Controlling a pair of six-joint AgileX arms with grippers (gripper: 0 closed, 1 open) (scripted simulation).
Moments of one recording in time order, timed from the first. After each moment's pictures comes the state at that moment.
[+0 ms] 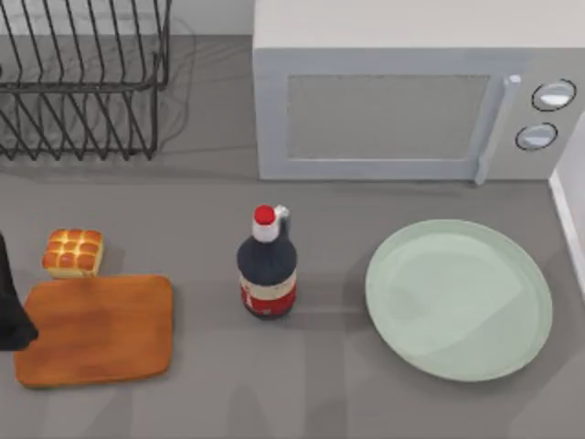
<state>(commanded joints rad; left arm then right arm) 0.00 0.00 0.00 0.00 0.00 0.00 -0.35 2.30 1.36 -0.58 -0.01 -0.32</state>
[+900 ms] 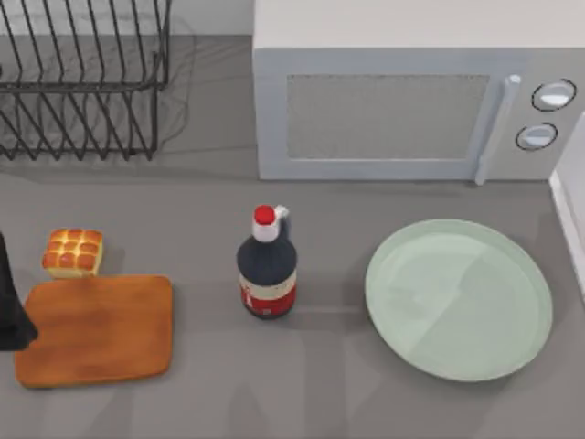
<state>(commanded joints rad) 0.00 0.00 0.00 0.00 0.00 0.00 -0.35 2.11 1.48 -0.90 -0.01 -0.32</state>
